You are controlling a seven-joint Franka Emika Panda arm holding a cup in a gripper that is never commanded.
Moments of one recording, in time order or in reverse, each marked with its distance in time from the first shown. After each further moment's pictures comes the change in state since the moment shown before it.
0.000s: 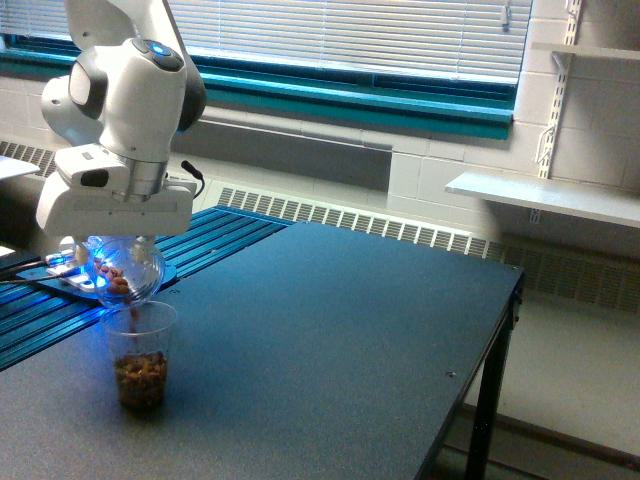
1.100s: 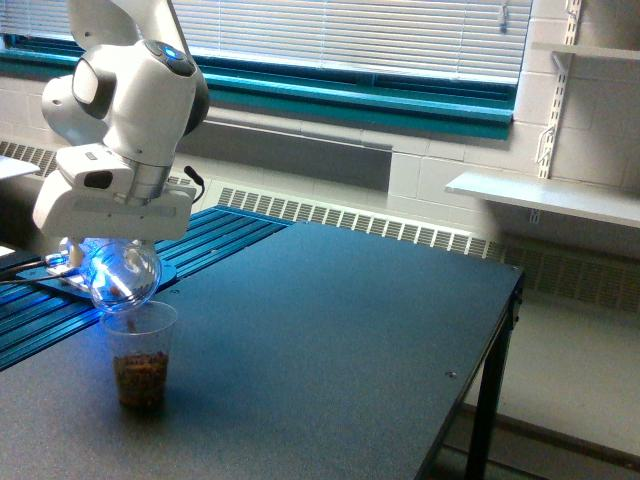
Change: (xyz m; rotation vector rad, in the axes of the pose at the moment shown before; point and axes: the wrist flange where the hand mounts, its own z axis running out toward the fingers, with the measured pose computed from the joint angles) arm 0.017 -0.006 -0.004 -0.063 0.029 -0.033
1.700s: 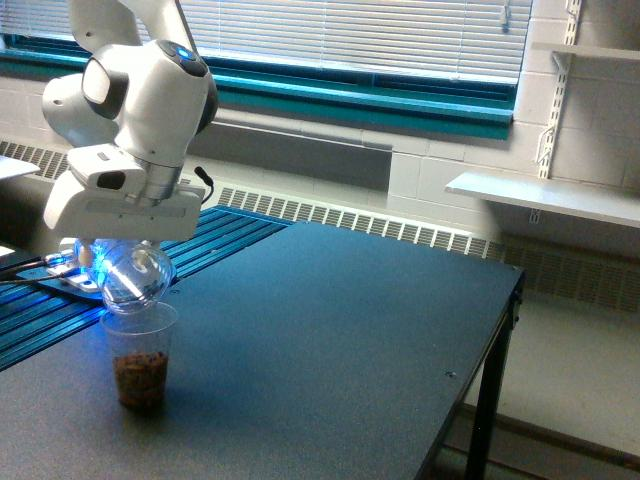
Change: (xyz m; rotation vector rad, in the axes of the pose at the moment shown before) arm 0.001 -0.013 -0.005 -0.006 0.010 -0.024
